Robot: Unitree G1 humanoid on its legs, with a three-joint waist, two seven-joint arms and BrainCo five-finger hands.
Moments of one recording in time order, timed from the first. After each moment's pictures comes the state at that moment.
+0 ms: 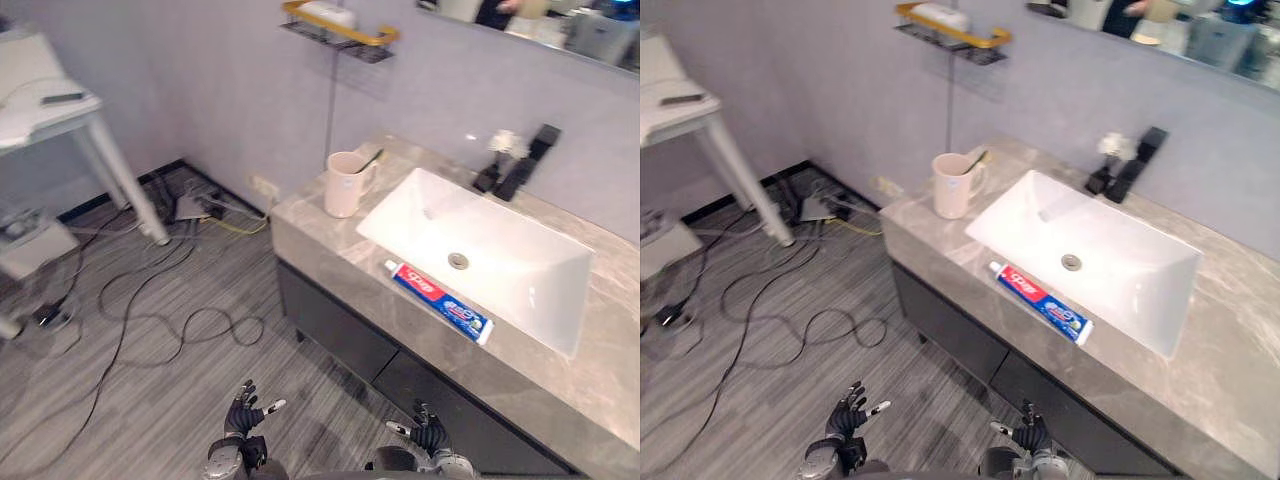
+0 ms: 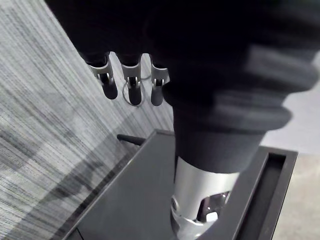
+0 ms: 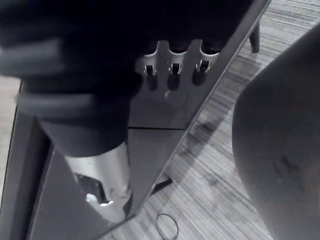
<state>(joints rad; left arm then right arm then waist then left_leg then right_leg) 0.17 0.04 0.07 0.76 -0.14 -0.16 0.00 0.19 0.00 -0.06 0.74 -0.05 -0.07 -0.03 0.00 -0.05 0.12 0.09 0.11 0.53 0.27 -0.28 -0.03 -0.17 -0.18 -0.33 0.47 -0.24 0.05</state>
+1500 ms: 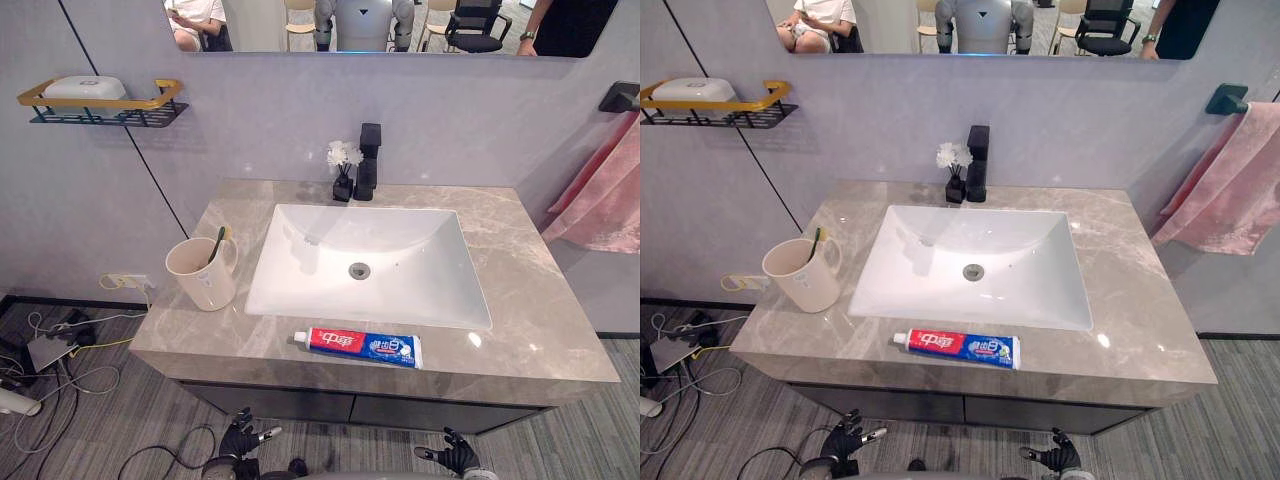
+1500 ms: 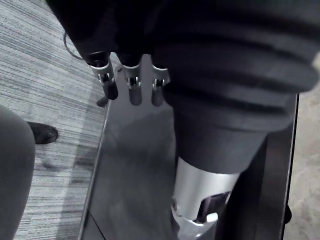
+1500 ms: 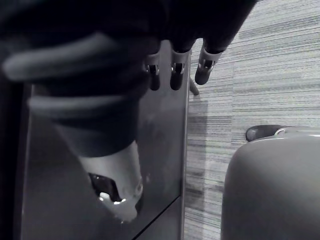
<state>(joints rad) 0.18 0.09 0.03 0.90 -0.14 -0.14 -0.02 0.16 -0.09 -0.12 0.96 -0.02 -0.07 -0.04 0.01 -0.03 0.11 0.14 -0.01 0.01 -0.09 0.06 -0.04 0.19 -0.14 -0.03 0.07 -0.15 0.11</state>
